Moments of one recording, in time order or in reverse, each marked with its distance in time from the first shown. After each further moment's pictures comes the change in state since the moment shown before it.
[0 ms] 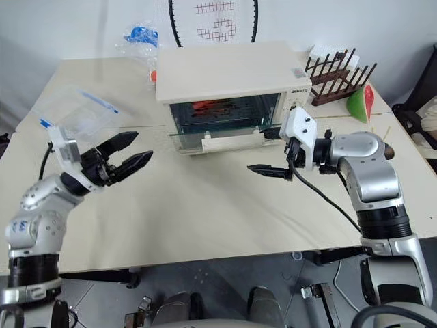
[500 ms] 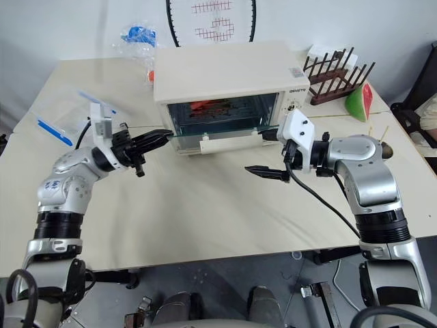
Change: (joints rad) left arm -0.327 -0.087 -0.185 0.394 0.133 -0.055 -0.165; right arm 0.034 0.003 -0.012 -0.063 0.000 0.037 -0.032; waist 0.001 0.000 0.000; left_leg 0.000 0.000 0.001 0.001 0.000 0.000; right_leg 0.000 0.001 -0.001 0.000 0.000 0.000
